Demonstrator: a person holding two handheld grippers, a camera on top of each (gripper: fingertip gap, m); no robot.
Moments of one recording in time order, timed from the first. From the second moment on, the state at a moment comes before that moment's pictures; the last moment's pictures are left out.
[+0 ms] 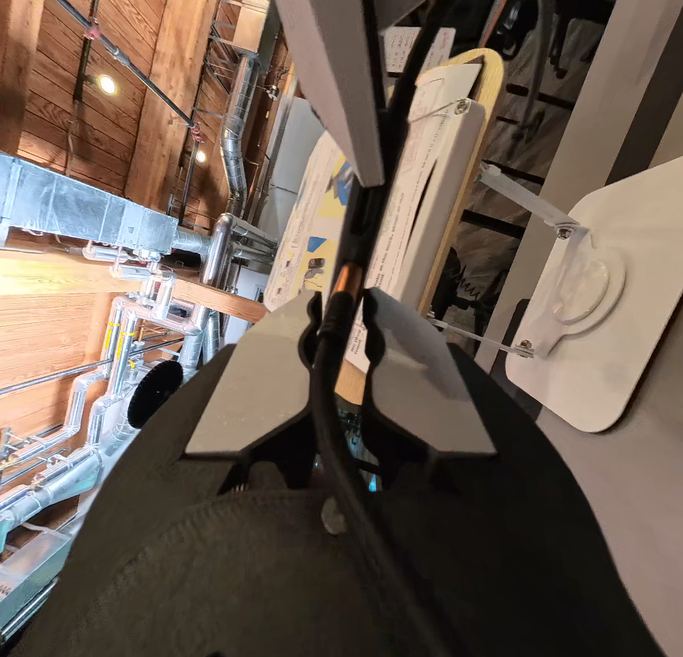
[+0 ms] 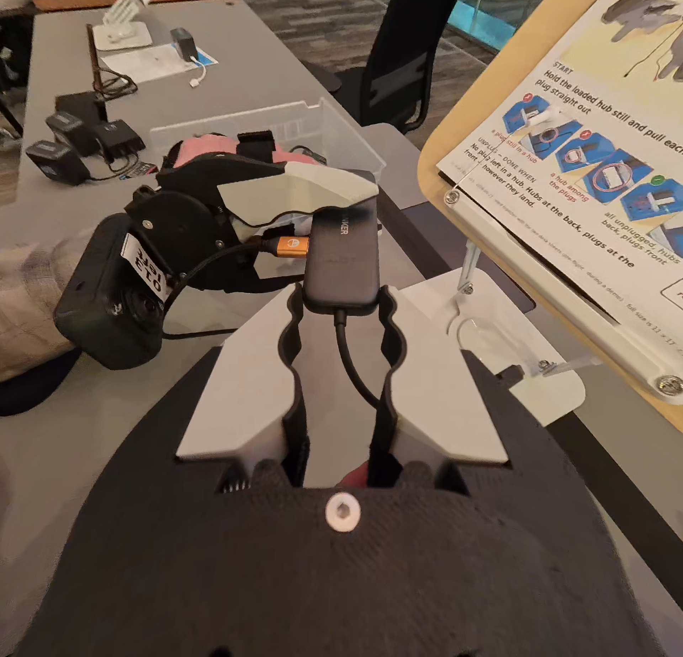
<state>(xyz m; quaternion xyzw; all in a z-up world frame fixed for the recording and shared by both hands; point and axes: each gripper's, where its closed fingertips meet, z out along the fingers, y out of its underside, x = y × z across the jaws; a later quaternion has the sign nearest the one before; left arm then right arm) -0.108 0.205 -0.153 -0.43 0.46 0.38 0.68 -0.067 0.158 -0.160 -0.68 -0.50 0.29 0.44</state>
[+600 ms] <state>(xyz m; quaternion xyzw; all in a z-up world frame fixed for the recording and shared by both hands) -0.100 0.184 -0.156 -0.50 0.49 0.12 0.70 -0.060 0.114 -0.111 -0.47 -0.70 0.01 0.54</state>
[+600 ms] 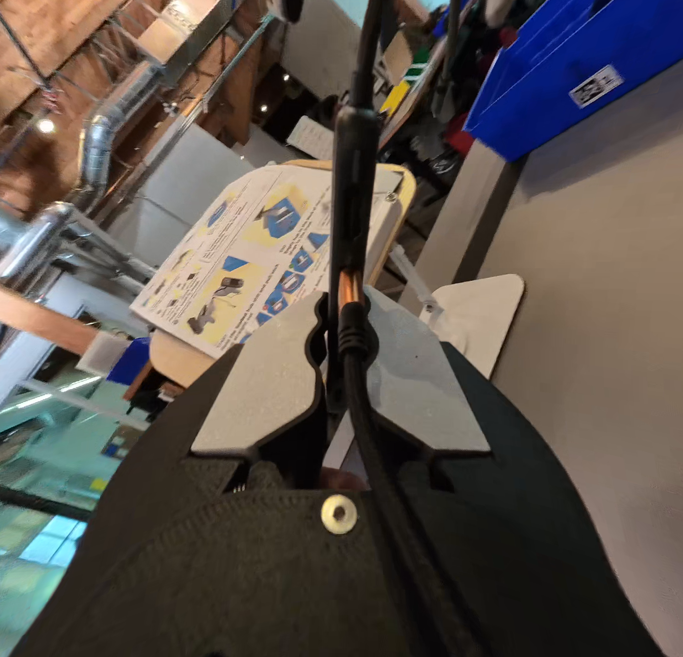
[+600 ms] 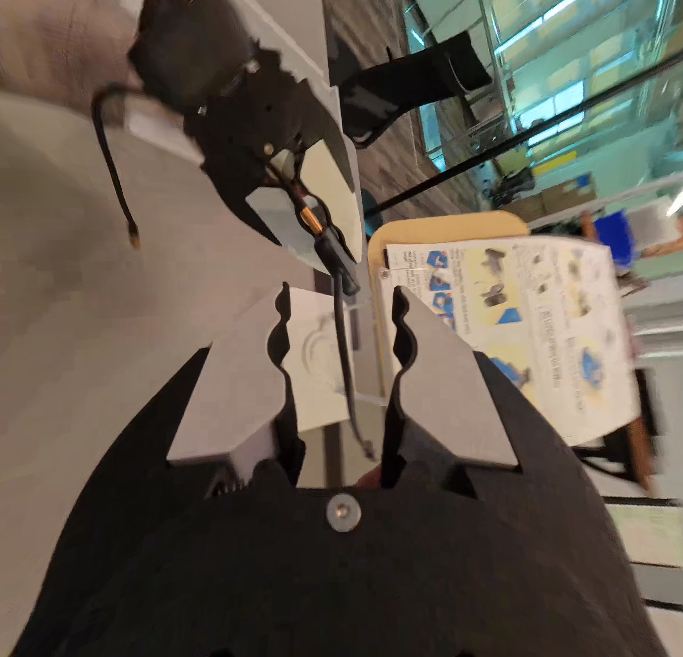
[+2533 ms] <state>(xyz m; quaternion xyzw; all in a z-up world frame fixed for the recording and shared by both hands) -0.112 0.201 -0.161 -0.54 0.48 0.22 0.65 0.036 0.167 -0.299 -0.49 -0.68 -0.34 0.42</state>
